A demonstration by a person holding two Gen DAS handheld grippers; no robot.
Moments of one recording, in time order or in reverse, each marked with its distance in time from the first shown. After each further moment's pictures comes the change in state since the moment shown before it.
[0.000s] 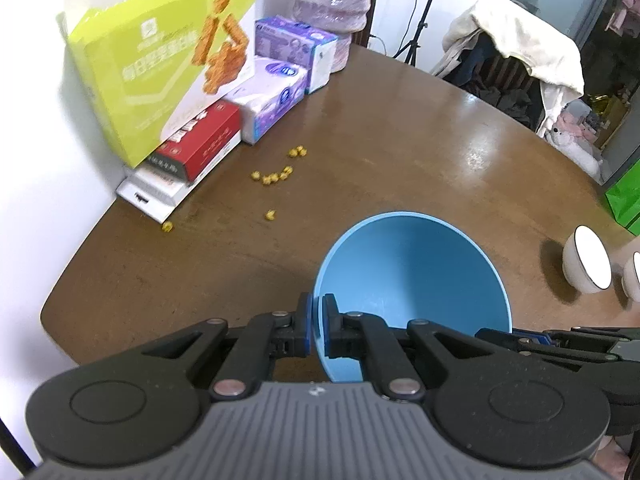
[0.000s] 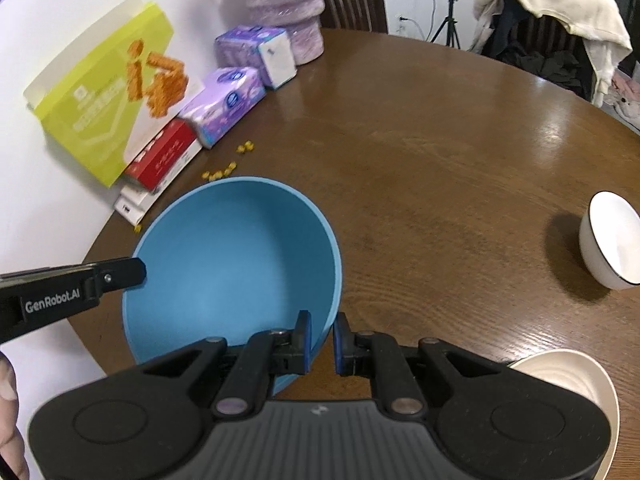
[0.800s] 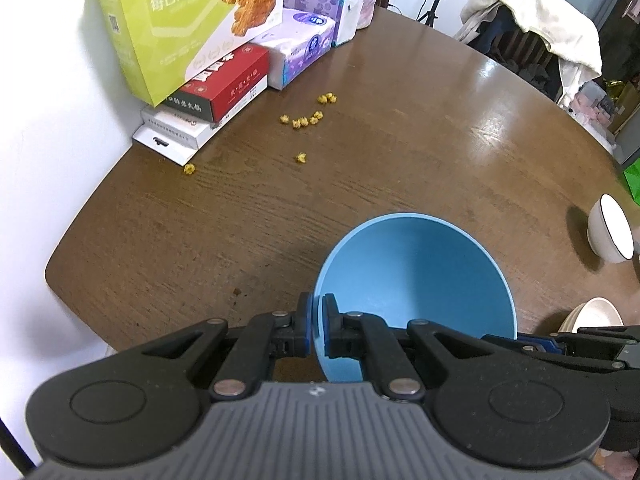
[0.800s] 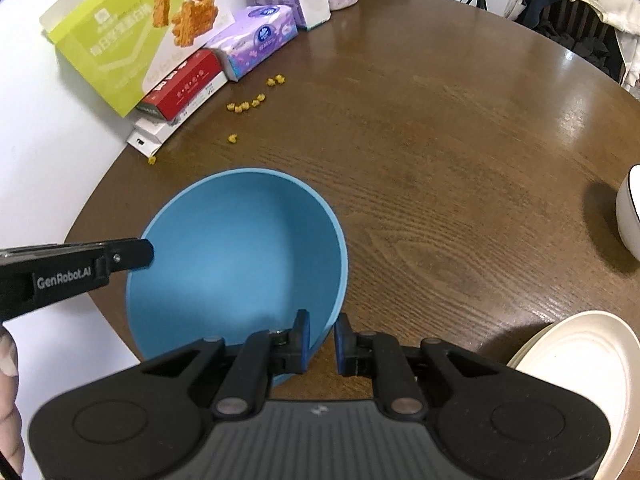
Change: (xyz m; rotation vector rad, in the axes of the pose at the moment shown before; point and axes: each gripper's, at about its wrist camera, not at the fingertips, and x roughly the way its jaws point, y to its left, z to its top) left arm 0.018 0.025 -0.028 -0.016 0.092 0.028; right arm 0.025 0.024 -0.024 -0.054 0.116 0.016
